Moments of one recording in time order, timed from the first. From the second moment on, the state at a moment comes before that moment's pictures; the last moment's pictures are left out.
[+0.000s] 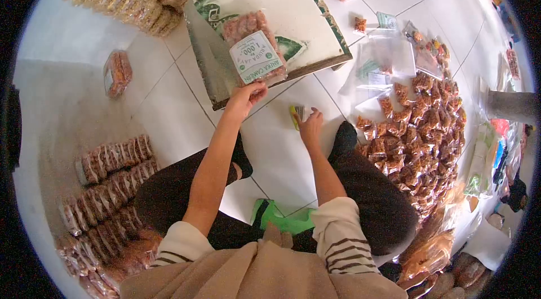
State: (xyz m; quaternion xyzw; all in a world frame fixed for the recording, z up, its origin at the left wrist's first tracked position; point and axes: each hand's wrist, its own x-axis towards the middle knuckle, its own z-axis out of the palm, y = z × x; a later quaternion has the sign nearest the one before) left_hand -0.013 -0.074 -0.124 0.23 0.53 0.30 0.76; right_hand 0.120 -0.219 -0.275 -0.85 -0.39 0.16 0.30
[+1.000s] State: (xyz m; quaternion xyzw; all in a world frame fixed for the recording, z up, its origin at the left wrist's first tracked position) left_hand -0.015 -0.067 -0.124 0.28 0.56 0.22 0.75; right_hand 0.094 -0.149 -0.104 -0.54 -0.11 0.65 0.53
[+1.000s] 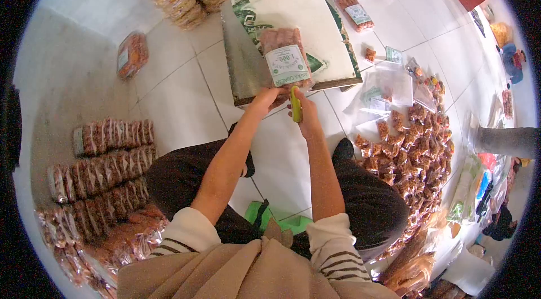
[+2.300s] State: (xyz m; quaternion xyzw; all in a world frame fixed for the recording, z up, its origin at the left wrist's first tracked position) left_hand 0.012 -0.208 -0.253 0.33 0.58 0.28 0.69; right_hand 0.085 -0.238 -0.267 -0.63 -0.01 0.59 0.51
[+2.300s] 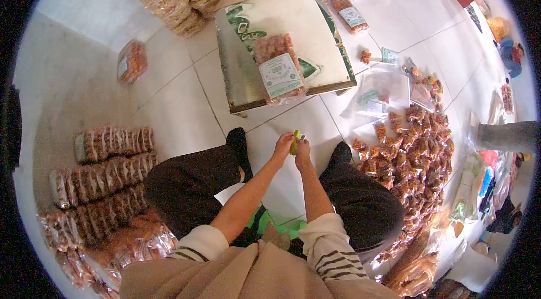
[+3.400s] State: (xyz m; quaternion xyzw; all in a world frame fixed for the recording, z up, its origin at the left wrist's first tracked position) left_hand 0.095 -0.144 0.014 0.40 0.31 0.41 0.76; right_hand 0.236 -0.221 0.060 -0.59 -0.46 0.45 0.49
